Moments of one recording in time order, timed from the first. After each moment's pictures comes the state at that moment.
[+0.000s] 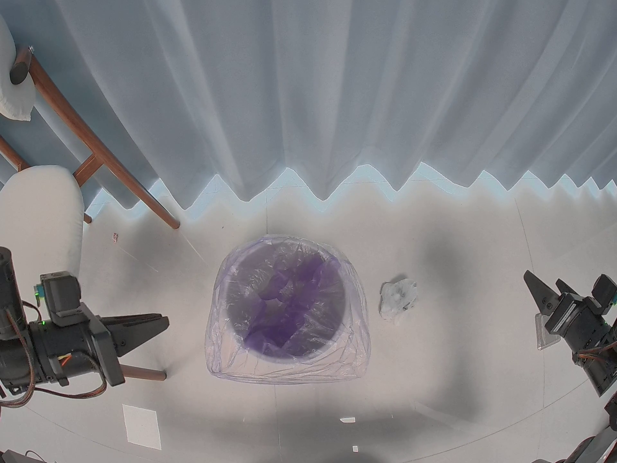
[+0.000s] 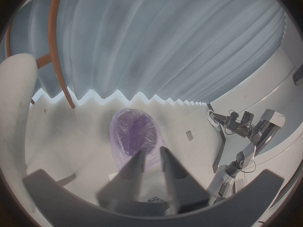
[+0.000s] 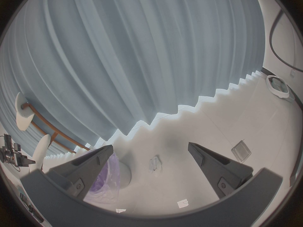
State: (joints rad) left arm -0.33 1.12 -0.41 -0.39 -0.35 -0.20; right arm 0.15 1.31 -0.02 -1.19 -0.22 0.37
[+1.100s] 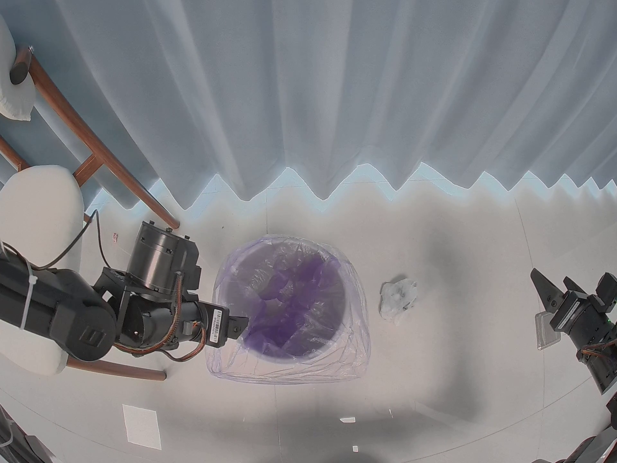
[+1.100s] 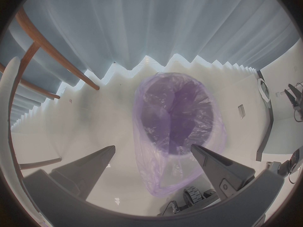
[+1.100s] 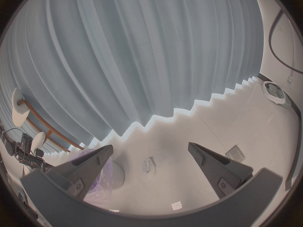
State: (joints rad) left arm -0.52 1.73 -0.79 -0.18 0.21 -0.18; right arm 0.10 1.30 -0.02 -1.18 -0.22 0.33
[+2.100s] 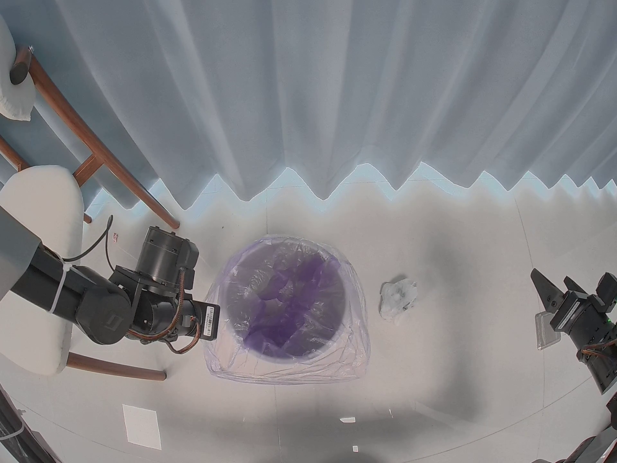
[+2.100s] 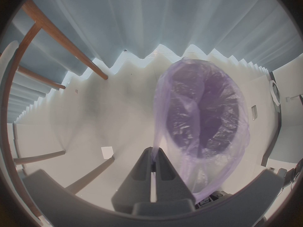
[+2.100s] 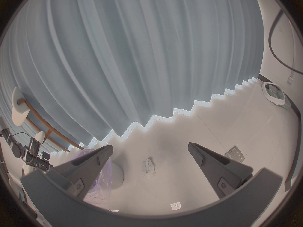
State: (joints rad) left arm -0.41 1.85 -0.83 -0.20 0.20 -0.18; right arm 0.09 1.30 -0.02 -1.18 -0.22 0.32
